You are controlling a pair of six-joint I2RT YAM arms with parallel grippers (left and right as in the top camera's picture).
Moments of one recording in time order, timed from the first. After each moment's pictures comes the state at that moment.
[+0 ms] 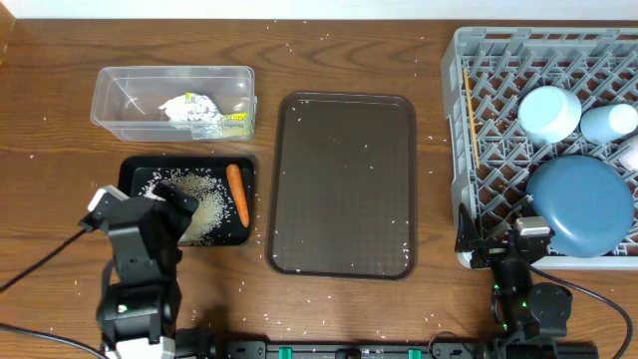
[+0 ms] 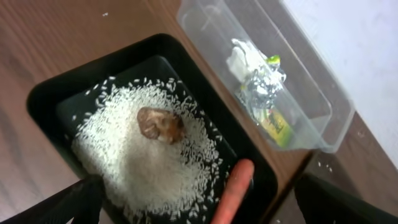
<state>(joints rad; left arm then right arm) 0.13 0.69 0.60 -0.60 -0.19 -0.81 -0.01 0.01 0.01 -0.06 -0.10 0.05</state>
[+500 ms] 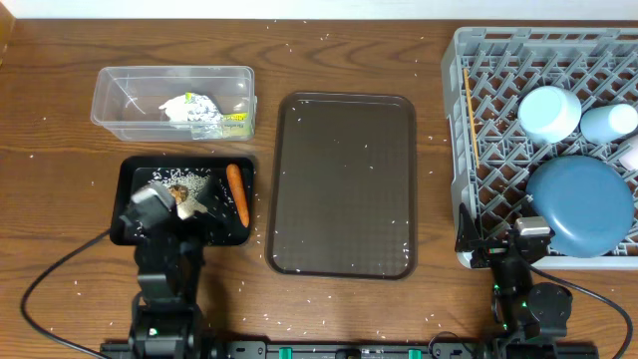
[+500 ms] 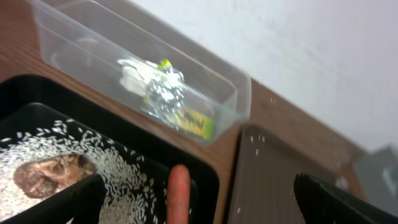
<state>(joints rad) 0.00 0.48 0.26 -0.10 -0.03 -0.54 -0.01 0.01 0.01 -0.06 -0.10 0.05</state>
